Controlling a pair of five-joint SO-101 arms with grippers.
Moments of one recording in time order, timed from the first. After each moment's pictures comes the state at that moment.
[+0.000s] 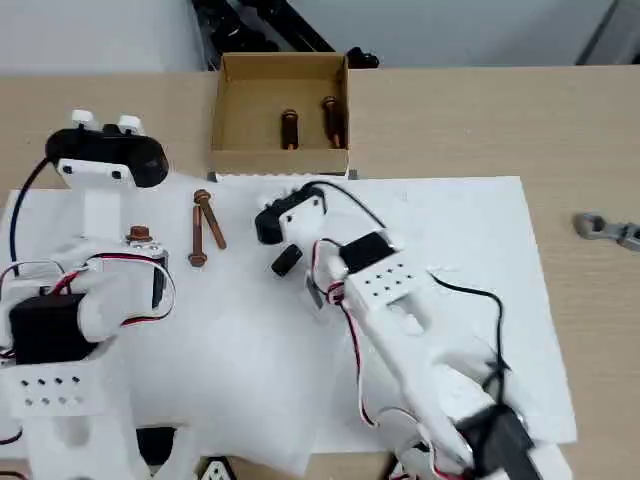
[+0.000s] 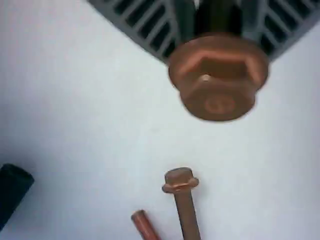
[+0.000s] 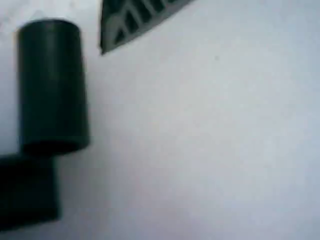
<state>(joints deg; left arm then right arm) -8.4 -43.8 16.4 95.6 -4.8 -33.4 -11.1 29.9 69.9 7.8</state>
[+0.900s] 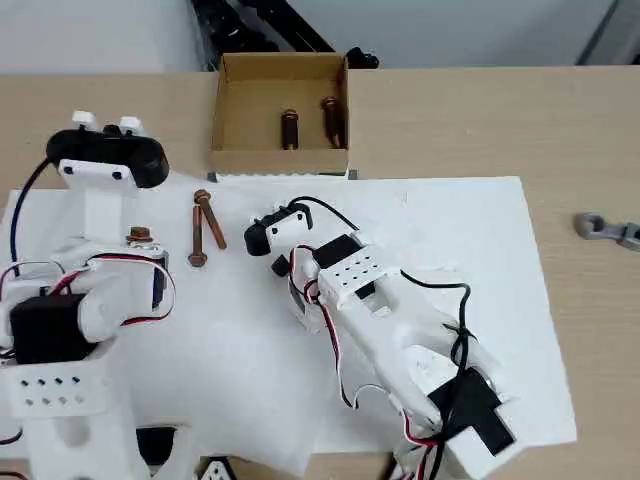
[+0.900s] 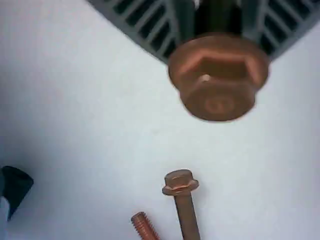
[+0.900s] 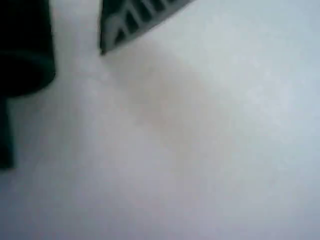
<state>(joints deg) -8.4 -43.8 16.4 95.6 -4.8 -35.3 0.9 28.6 64.5 4.6</state>
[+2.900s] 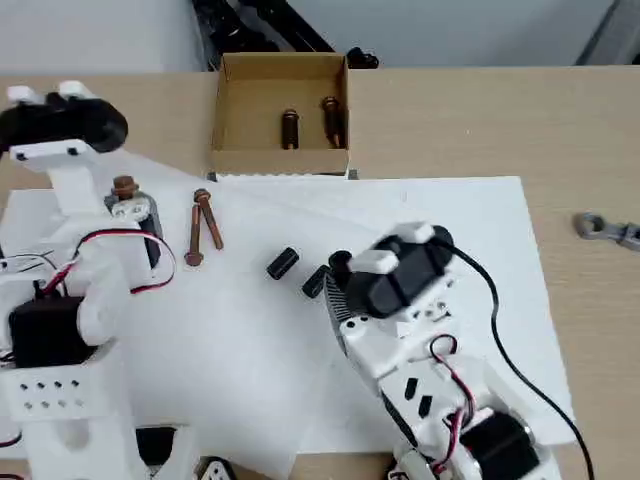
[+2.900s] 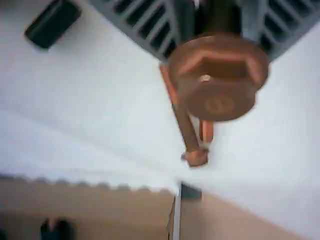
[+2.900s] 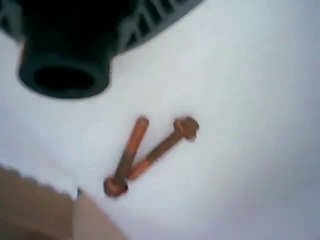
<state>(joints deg) -8.4 -44.4 16.4 78.7 8.7 -35.3 -86.6 56.4 59.0 -6.1</state>
